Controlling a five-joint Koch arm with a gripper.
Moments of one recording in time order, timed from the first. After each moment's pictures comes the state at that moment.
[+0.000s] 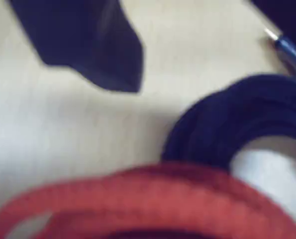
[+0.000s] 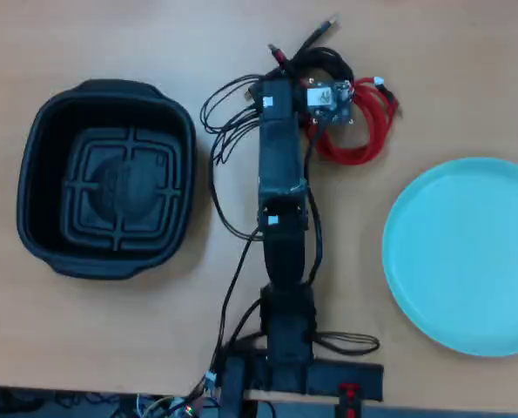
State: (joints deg) arm 82.5 56.6 56.5 78.5 5.3
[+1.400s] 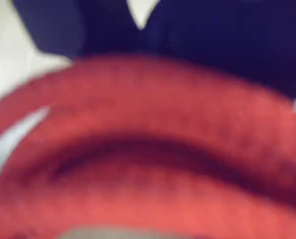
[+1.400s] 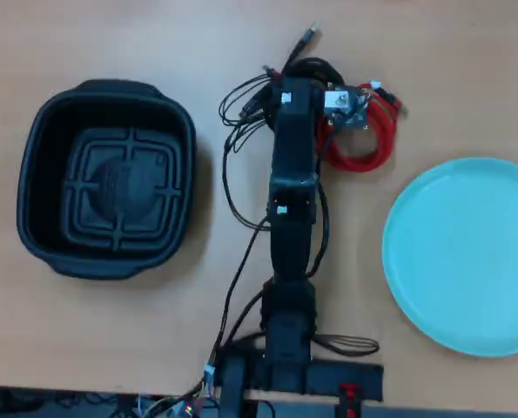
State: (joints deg) arm 87.0 51.3 54.3 83.3 13.8
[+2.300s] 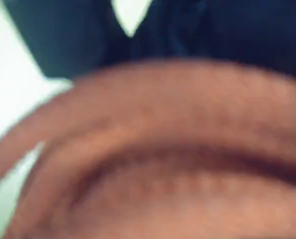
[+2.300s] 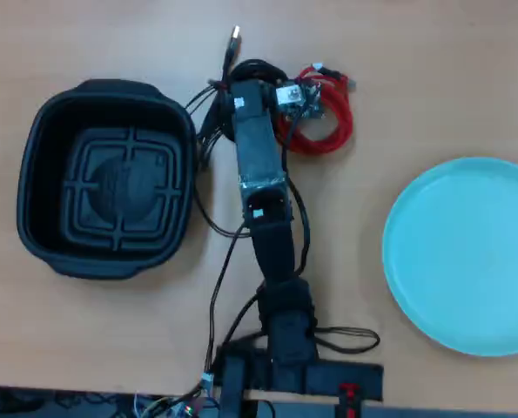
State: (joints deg) arm 73.9 53.3 53.0 83.8 0.5
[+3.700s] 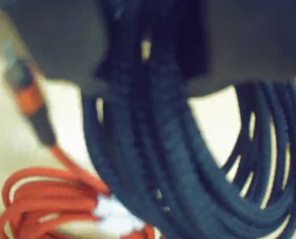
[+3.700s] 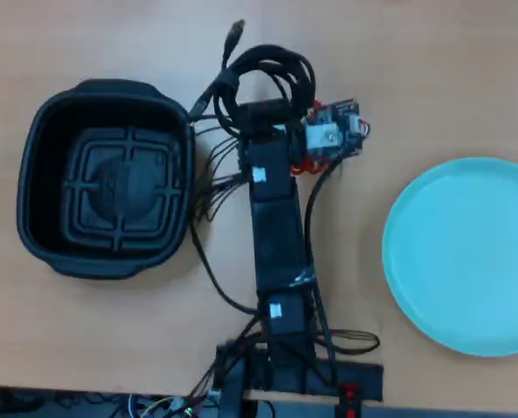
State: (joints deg) arm 77.9 91.0 53.3 88.1 -1.9
